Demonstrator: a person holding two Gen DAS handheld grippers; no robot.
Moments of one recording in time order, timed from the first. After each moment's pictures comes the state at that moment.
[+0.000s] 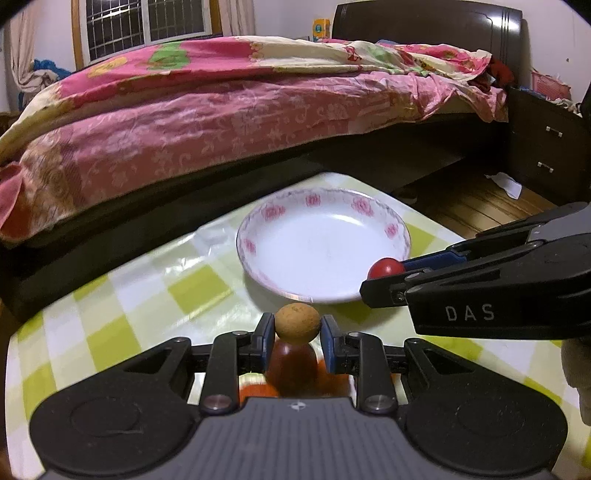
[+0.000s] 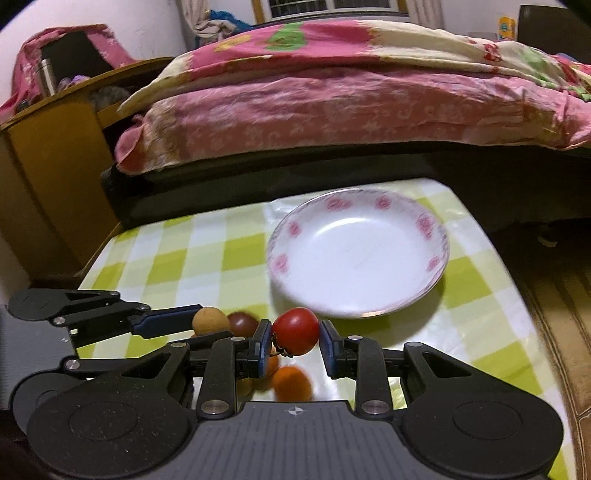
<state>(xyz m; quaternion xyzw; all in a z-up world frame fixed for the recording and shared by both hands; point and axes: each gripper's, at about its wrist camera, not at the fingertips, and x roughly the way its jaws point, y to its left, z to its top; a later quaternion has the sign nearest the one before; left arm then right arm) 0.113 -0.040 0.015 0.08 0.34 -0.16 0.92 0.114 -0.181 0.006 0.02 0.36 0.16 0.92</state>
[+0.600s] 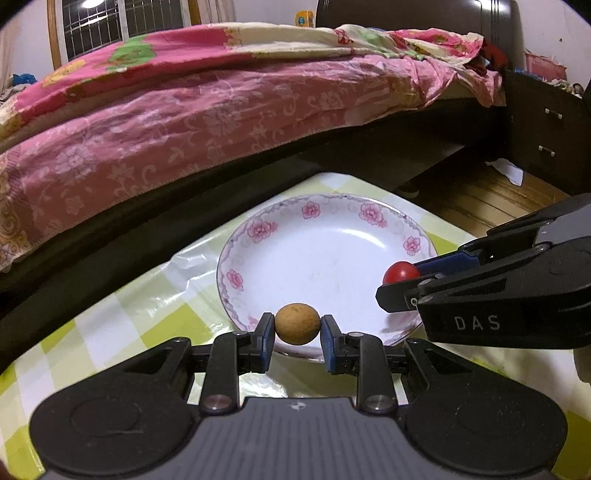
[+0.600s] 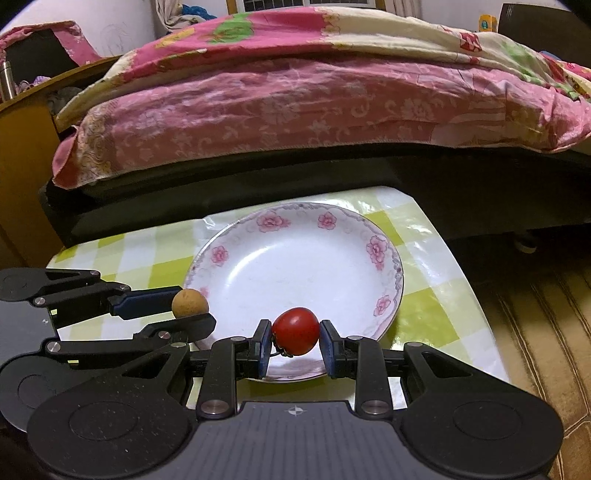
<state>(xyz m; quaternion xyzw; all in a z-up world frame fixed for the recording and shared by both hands) 0.171 -0.061 -0.008 0.11 0.35 -0.18 0.91 0.172 -0.205 -0.012 0.01 0.37 0.12 0.92</state>
